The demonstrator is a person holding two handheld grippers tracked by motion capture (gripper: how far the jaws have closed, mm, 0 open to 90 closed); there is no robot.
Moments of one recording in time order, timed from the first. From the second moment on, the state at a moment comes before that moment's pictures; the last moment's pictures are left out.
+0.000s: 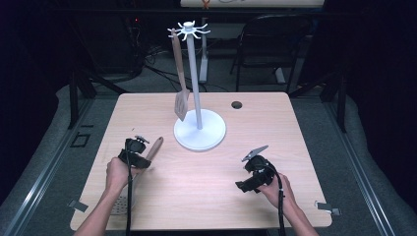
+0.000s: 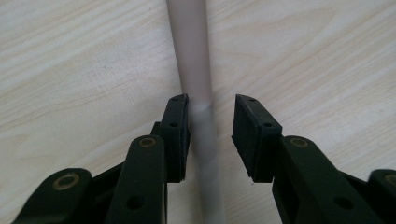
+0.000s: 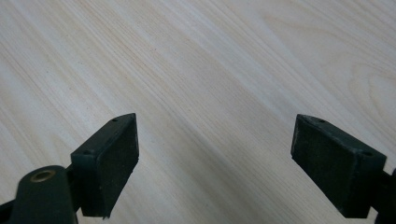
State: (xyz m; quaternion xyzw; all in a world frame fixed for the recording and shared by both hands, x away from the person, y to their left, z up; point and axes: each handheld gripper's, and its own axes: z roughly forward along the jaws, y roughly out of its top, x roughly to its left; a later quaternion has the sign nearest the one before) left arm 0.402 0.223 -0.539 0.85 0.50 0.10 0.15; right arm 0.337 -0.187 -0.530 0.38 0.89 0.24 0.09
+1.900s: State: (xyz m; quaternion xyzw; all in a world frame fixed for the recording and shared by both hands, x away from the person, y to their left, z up) left arm 0.398 0.233 -0.547 0.84 0.51 0.07 0.17; right arm 0.337 -0.187 -0.527 0.38 0.89 0.24 0.08
